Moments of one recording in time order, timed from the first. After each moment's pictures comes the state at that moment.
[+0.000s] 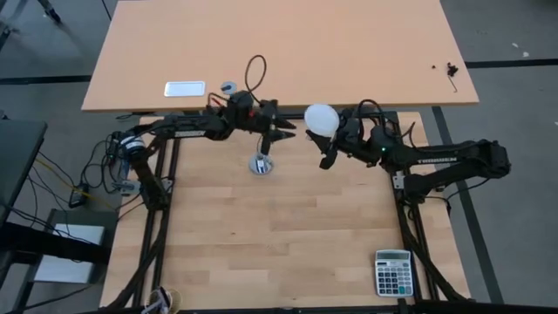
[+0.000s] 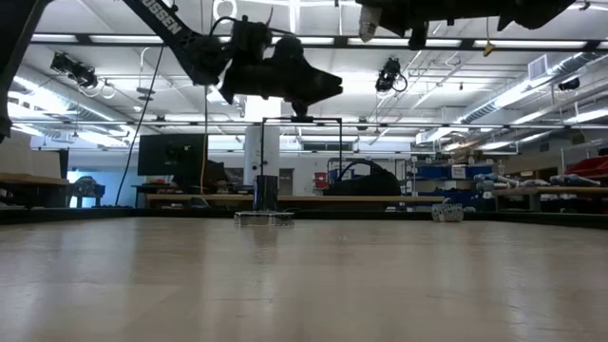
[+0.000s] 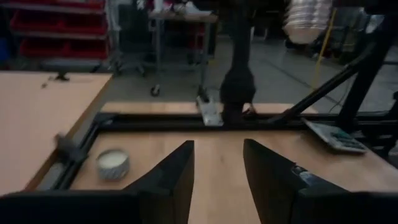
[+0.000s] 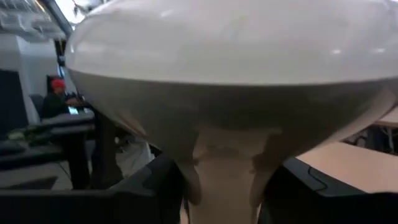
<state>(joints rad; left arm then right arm) 0.55 1.73 1.12 0.49 0.68 0.04 -0.17 1.12 0.70 0.62 0.26 0.02</state>
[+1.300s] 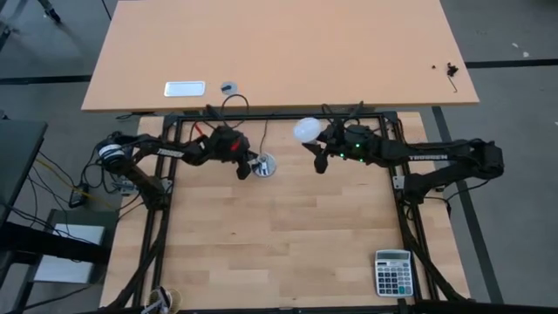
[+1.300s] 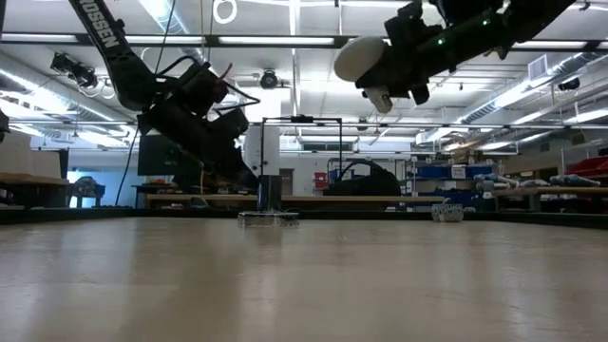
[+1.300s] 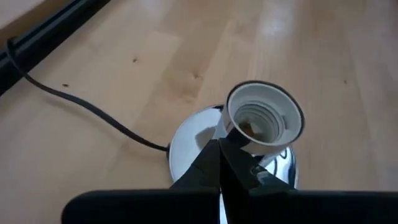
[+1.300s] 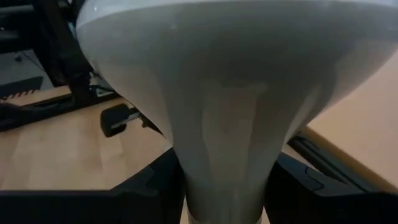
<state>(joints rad) 0.52 1.55 0.57 0.40 0.24 0.05 -0.27 1.21 0.70 0.23 0.16 0.14</state>
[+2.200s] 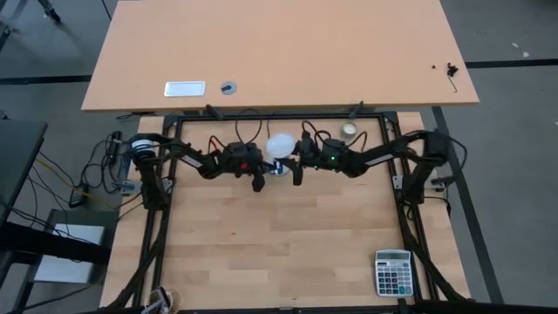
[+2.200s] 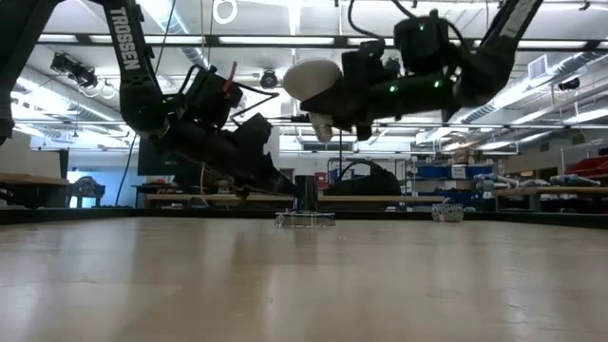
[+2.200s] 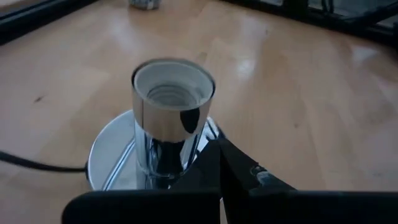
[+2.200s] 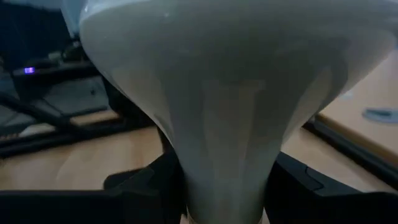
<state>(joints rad) 0.35 1.82 0.58 0.86 0.20 -0.12 -0.24 1.75 0.70 1.03 -0.01 0.12</state>
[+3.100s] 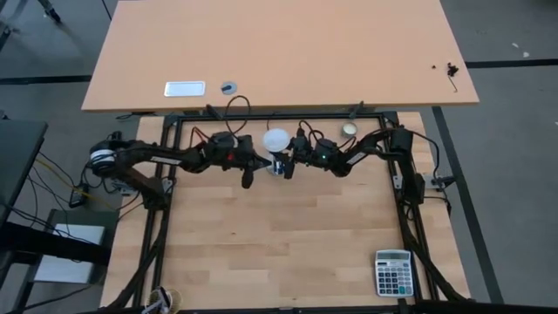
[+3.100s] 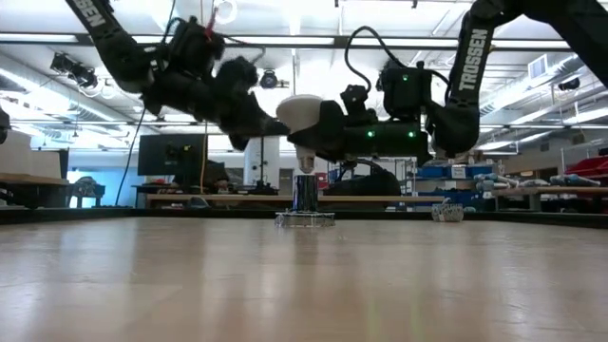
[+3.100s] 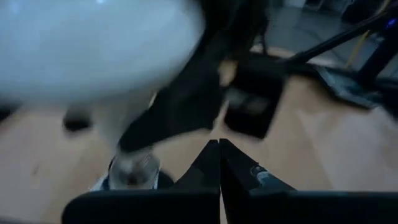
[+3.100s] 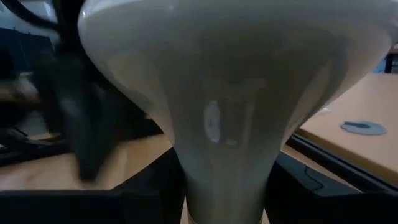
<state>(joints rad) 0.36 1.45 0.58 0.59 0.33 -0.08 -0.32 2.06 0.78 1.34 -0.02 0.11</state>
